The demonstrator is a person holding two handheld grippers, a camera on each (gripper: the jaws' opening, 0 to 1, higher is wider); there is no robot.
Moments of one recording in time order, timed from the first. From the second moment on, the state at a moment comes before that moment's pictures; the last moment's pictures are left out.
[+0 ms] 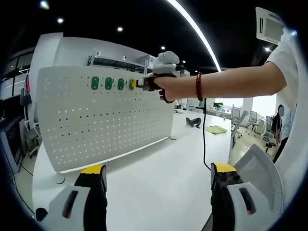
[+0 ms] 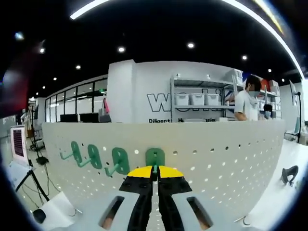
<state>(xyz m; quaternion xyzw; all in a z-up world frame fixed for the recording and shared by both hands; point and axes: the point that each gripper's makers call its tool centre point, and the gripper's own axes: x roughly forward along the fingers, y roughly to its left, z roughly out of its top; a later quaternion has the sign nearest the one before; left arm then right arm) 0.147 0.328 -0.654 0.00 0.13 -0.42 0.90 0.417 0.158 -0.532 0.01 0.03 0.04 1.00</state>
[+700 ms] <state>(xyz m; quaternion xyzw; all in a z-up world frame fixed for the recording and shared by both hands) 0.147 0.328 -0.652 0.00 0.13 -0.42 0.90 0.412 0.159 -0.537 -0.01 0.03 0.04 1.00</state>
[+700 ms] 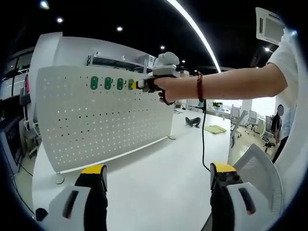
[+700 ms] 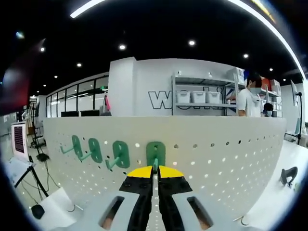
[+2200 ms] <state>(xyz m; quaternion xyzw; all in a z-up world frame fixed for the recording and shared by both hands) 0.142 0.325 -0.644 0.00 0.12 -0.42 0.90 0.397 0.172 -0.557 -0.04 0.05 0.10 0.99</state>
